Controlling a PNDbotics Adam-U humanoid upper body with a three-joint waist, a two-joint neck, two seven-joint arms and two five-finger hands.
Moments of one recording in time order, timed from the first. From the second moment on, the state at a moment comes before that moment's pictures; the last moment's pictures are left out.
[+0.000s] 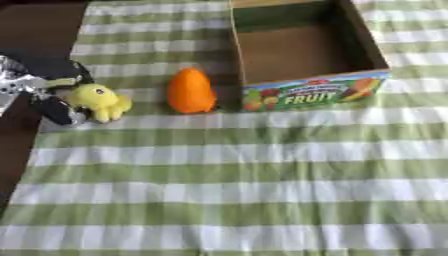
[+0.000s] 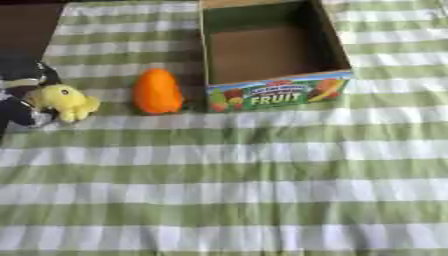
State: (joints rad) left arm -0.68 0.81 -0.27 -1.45 -0.97 -0.16 -0.70; right arm -0.51 -0.76 0.09 -1.99 0.33 0.04 -0.21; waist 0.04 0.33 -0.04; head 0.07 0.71
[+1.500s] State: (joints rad) left arm -0.89 0.69 -0.24 -1.51 -1.05 -0.02 -0.37; right arm -0.55 -0.75 0.10 -1.99 0.32 0.03 -0.21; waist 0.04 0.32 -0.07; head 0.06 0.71
